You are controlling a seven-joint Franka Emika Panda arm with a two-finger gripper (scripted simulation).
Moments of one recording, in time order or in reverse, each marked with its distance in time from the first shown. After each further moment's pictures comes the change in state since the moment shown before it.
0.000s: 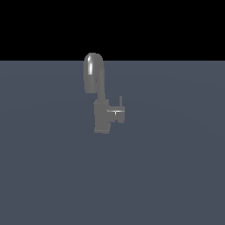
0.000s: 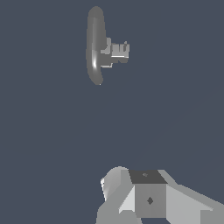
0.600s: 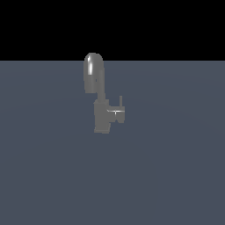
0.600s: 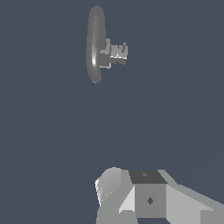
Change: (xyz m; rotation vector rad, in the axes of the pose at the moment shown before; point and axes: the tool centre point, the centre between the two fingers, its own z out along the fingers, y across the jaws) arm -0.012 0.002 -0.002 -0.033 0.030 -0.033
